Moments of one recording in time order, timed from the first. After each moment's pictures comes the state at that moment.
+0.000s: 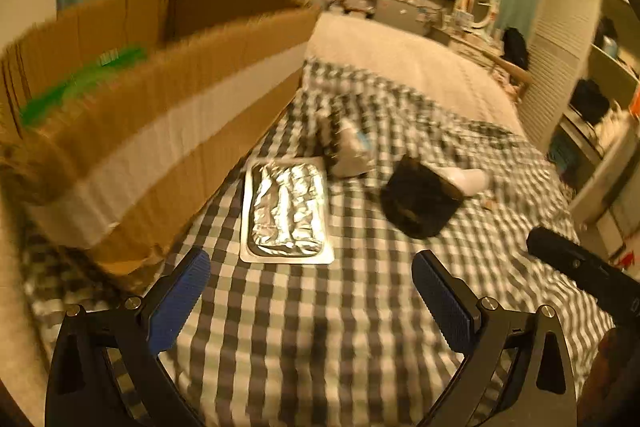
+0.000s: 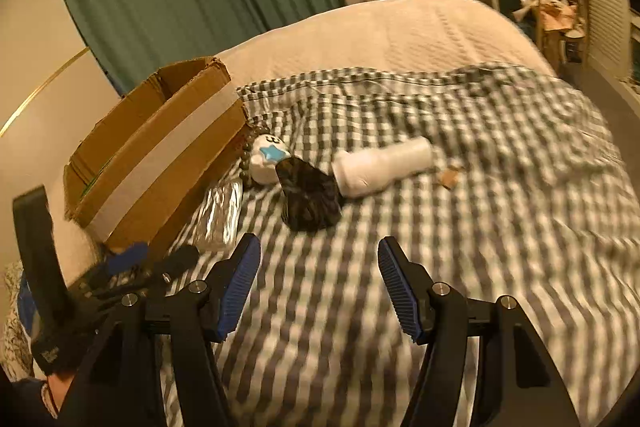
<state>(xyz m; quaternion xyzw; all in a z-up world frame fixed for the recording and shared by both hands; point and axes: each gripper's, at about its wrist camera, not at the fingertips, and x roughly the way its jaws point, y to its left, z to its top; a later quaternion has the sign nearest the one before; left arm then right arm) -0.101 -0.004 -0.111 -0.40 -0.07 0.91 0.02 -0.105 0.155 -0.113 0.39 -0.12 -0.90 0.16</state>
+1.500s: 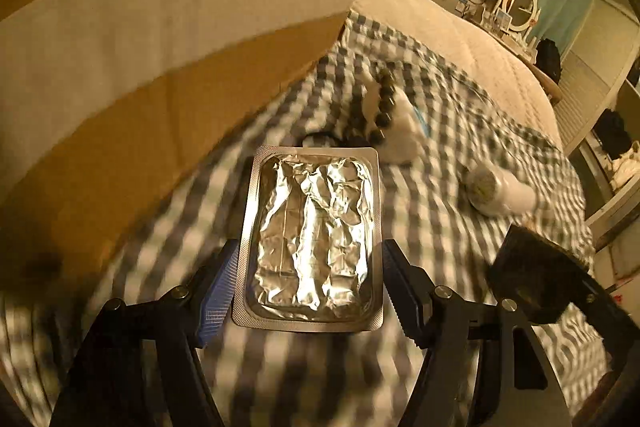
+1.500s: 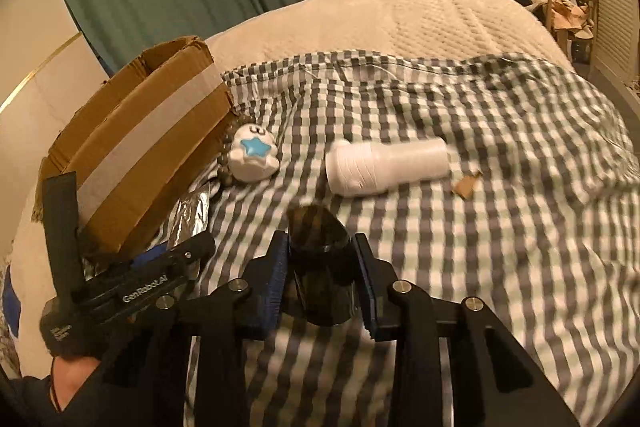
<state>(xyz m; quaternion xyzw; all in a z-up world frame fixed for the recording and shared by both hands) -0.122 -0.014 -0.144 -0.45 -0.13 0.88 -0.01 -0.105 0.157 -0.129 0.42 -0.10 -0.89 0.14</state>
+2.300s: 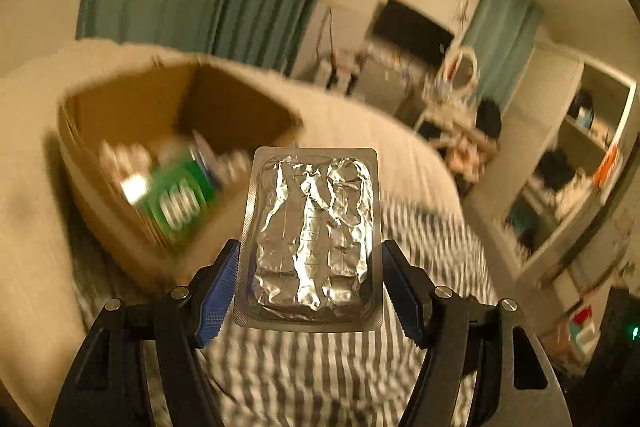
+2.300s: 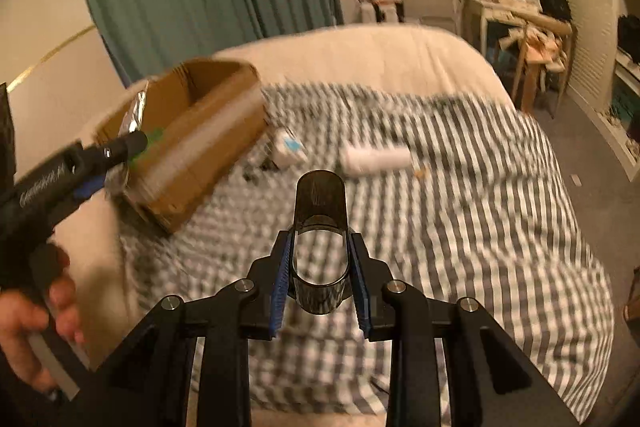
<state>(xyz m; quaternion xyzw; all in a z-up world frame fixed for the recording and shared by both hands) -0.029 -0.045 0.028 -0.29 -0.16 0.94 0.05 -0.011 0.136 -0.010 0.37 -0.05 -0.92 0.13</state>
